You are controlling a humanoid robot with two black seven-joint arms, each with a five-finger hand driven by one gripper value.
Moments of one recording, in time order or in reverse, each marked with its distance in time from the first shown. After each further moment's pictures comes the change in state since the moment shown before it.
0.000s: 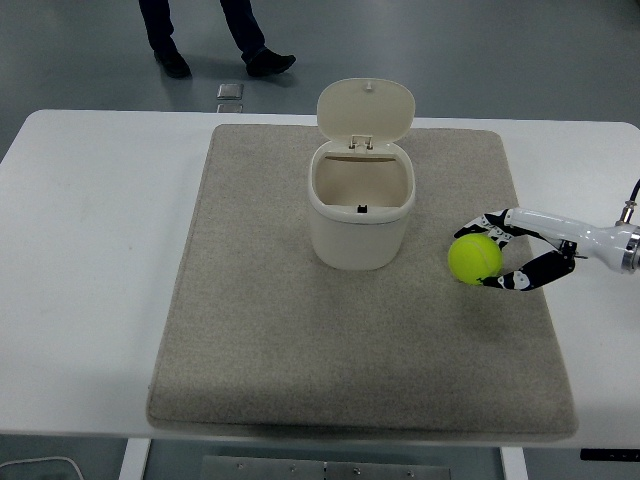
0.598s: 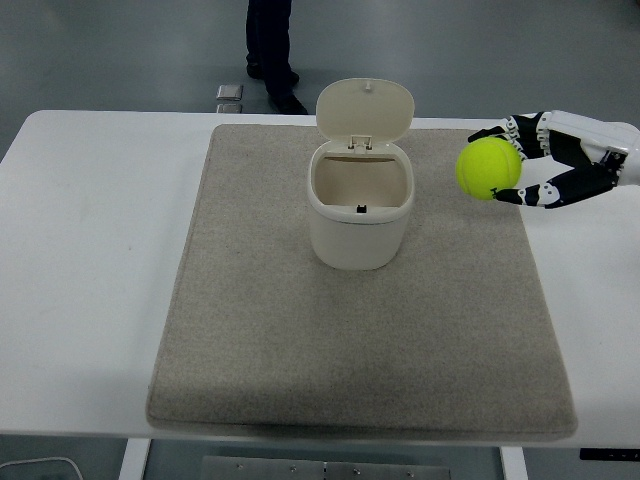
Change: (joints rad) left arm 0.000 0.000 0.000 0.000 0.000 0.000 -0.001; right arm 0.186 -0.074 0.005 0.100 0.311 0.105 0.001
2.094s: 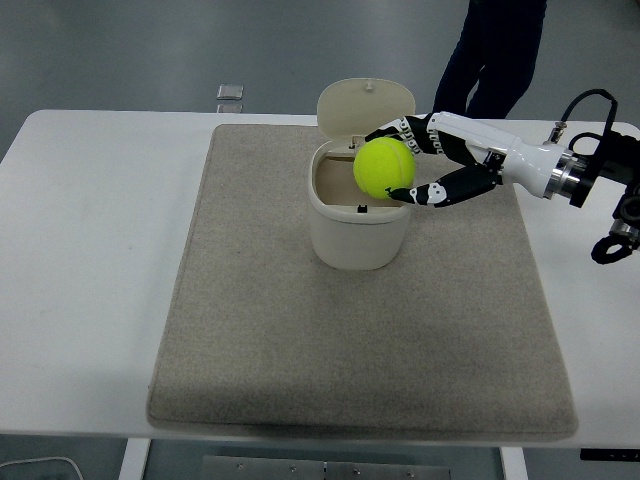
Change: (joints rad) left arm 0.000 0.000 0.000 0.000 0.000 0.000 0.000; right arm 0.023 0.258 -0.041 -0.041 0.005 -0.148 -0.071
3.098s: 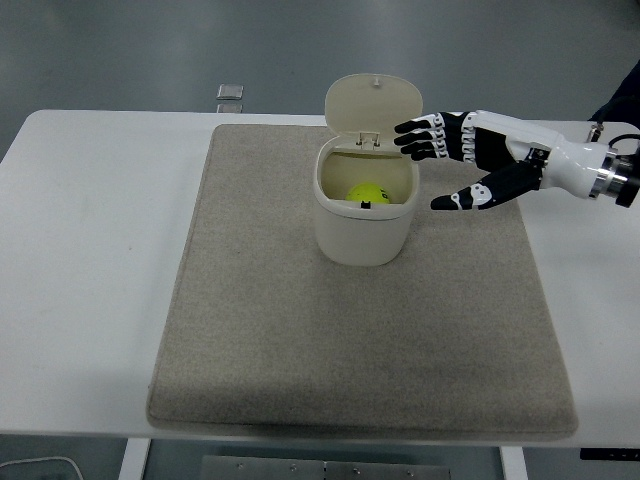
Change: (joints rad) left arm 0.001 0.000 0.000 0.000 0.000 0.000 0.000; right arm -0.006 -0.143 0.002 0.015 0.279 0.239 0.000
